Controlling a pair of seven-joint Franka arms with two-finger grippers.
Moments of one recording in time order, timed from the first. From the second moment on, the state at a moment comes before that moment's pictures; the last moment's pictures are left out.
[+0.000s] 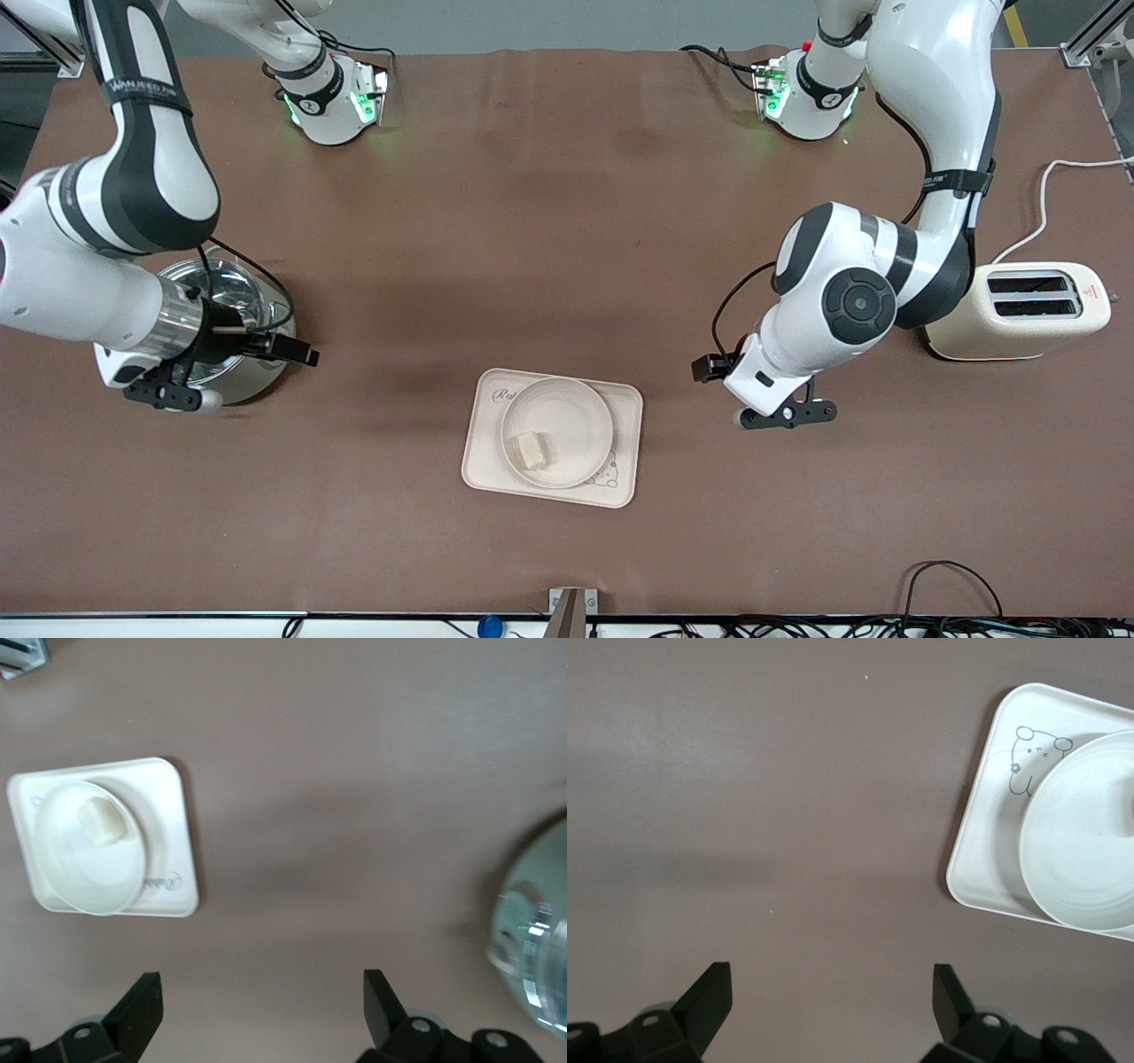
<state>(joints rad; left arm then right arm) -0.34 0.56 -0.06 -1.42 -0.08 1.95 -0.46 0.10 0.35 0.01 -1.59 0.35 1.92 0.20</state>
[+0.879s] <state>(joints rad) -0.34 0.57 -0.06 -1.41 -0.08 1.95 -0.46 0.35 0.69 0.02 -1.54 0.50 2.41 0.28</state>
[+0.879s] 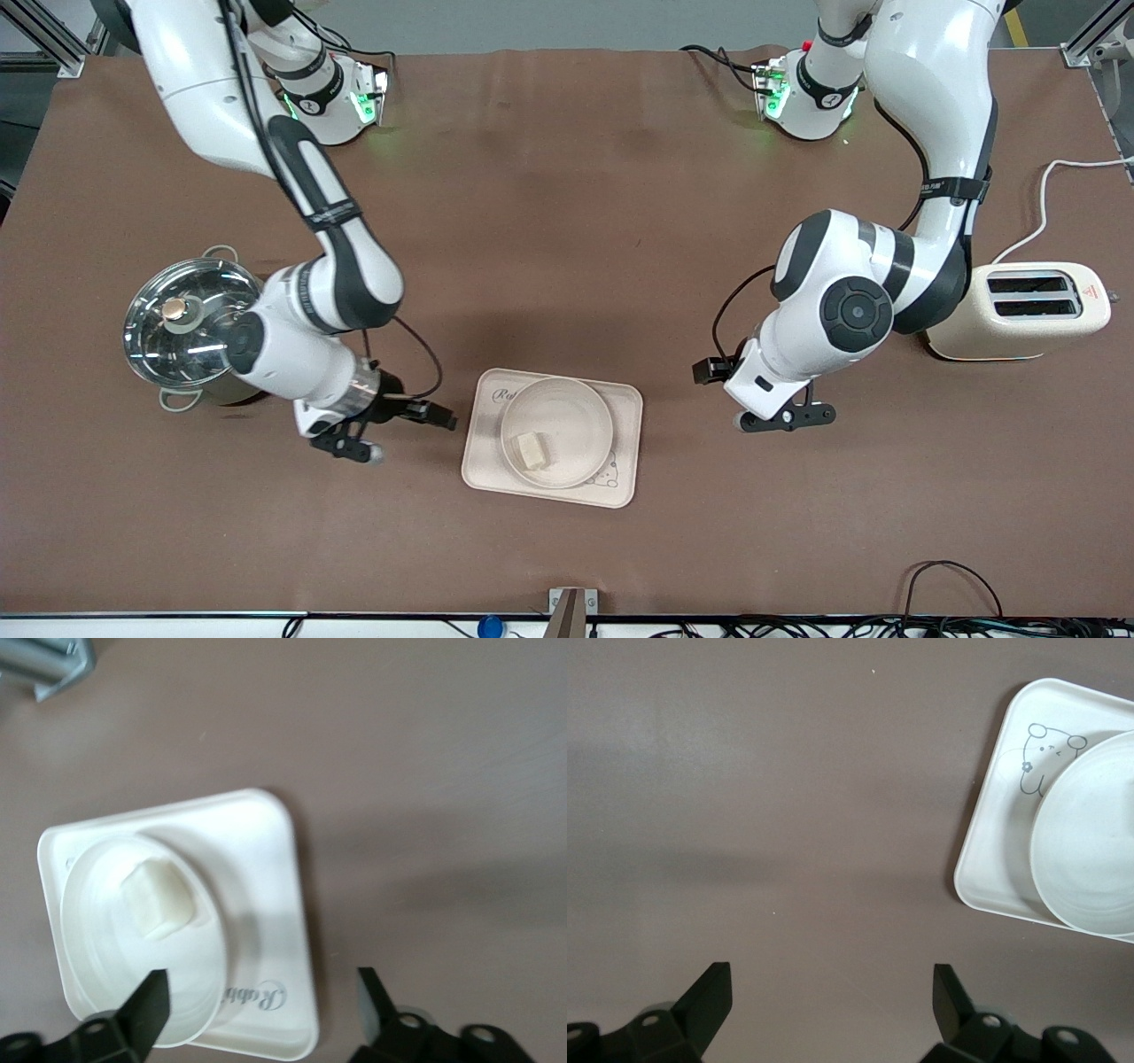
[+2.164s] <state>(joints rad) -0.34 0.58 -0.06 -1.41 -0.08 1.95 -0.46 0.51 0.85 0.02 -1.53 0.57 2.68 0.30</state>
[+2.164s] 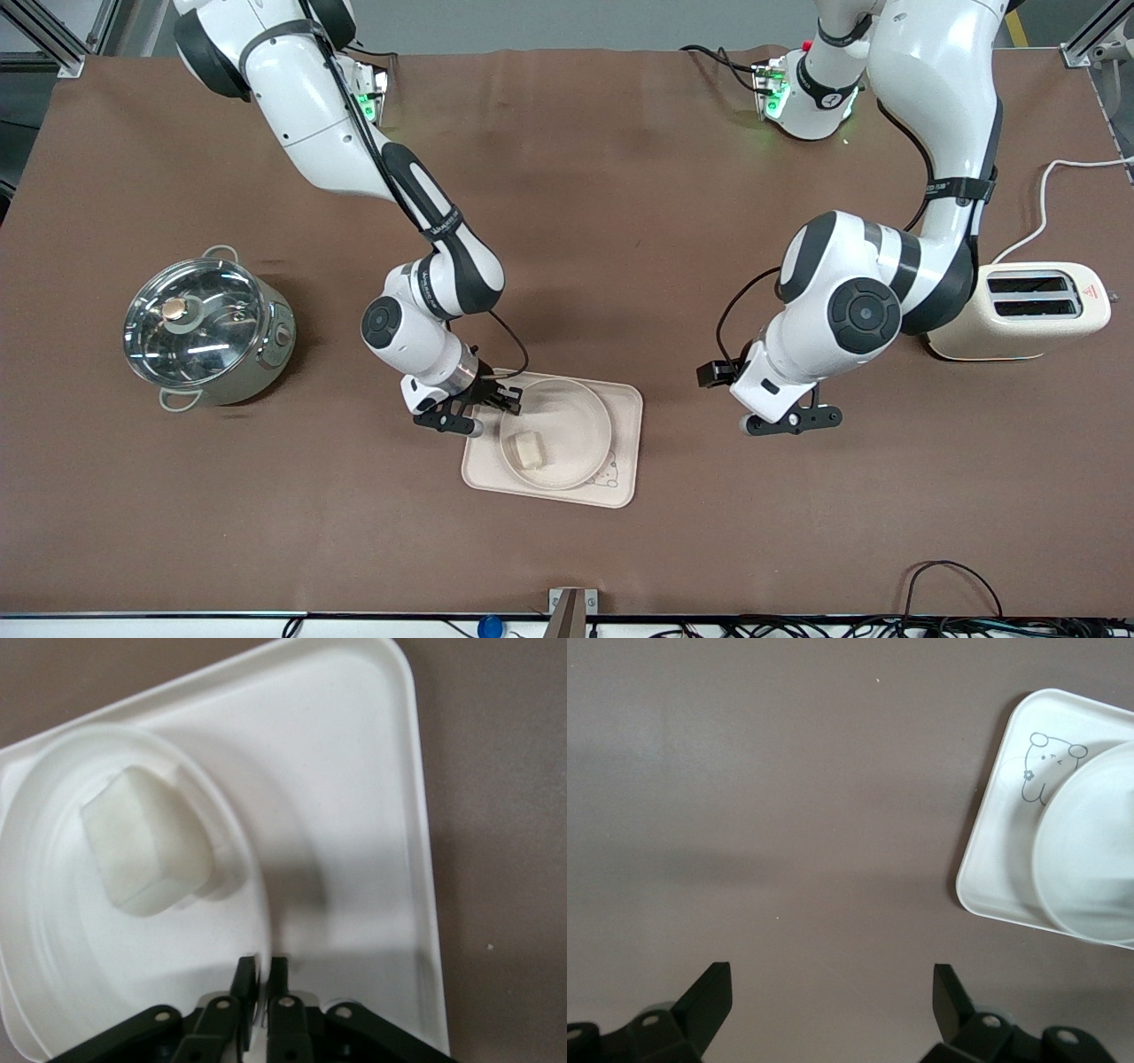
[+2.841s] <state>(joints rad) -0.34 0.58 -0.06 -1.41 -0.08 1.95 -0.46 0.51 0.54 0.03 -1.85 0.61 2.60 0.30</state>
